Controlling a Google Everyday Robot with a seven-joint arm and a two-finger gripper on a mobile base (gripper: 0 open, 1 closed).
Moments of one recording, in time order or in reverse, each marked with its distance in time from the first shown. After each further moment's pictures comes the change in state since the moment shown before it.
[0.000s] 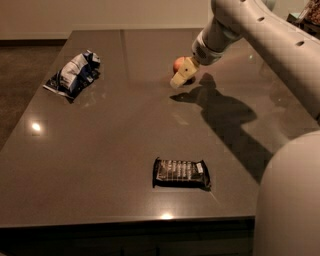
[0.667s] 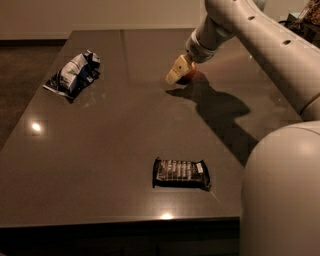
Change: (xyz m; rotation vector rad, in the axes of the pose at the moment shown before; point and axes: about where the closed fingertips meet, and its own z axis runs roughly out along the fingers) arm -0.018 0.001 0.015 -0.032 -0.015 0.026
